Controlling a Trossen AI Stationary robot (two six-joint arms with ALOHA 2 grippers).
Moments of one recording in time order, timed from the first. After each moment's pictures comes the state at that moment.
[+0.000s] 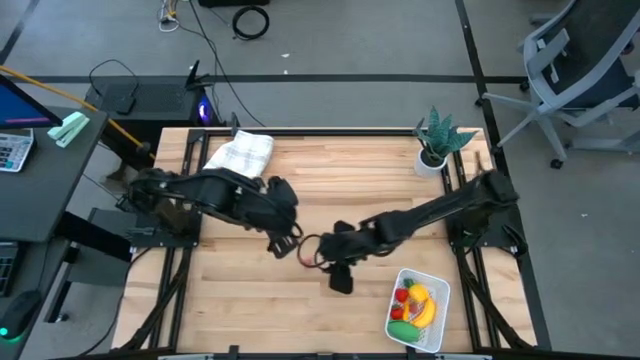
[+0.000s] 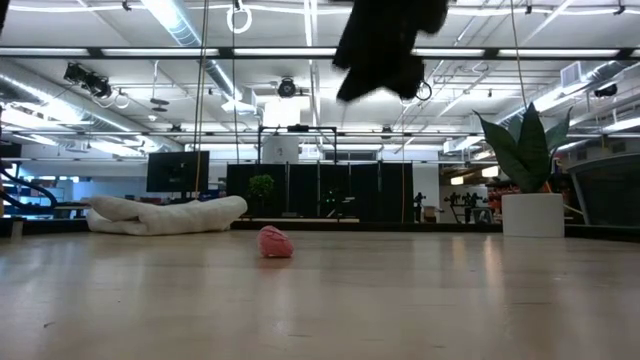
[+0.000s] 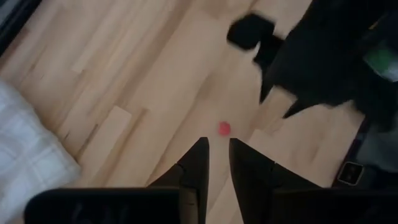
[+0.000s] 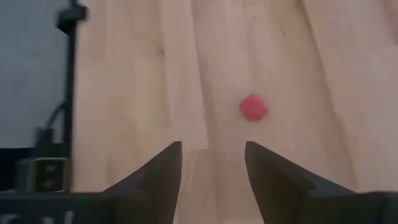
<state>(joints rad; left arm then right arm) -0.30 1.79 2.22 -1.57 -0.31 -0.79 0.30 1.78 1.38 -0.49 0.01 0.50</state>
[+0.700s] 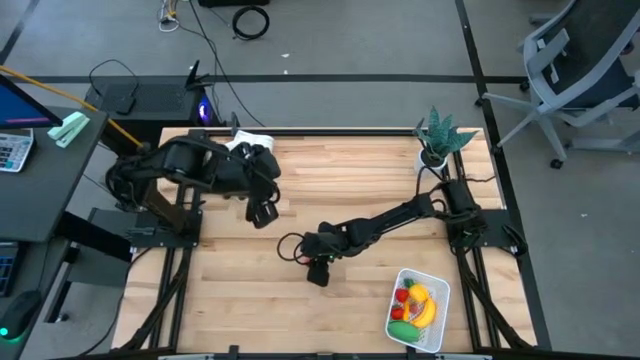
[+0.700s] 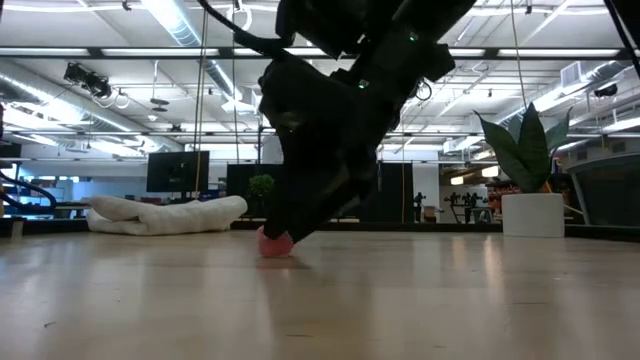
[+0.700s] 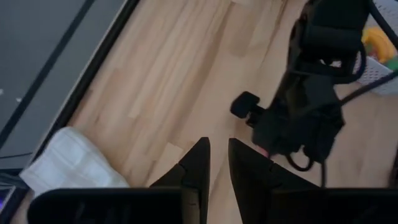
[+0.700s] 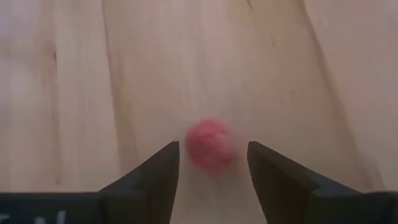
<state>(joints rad) -0.19 1.65 2.22 -1.57 -0.38 -0.49 0.20 2.10 1.38 -0.23 0.02 0.48</state>
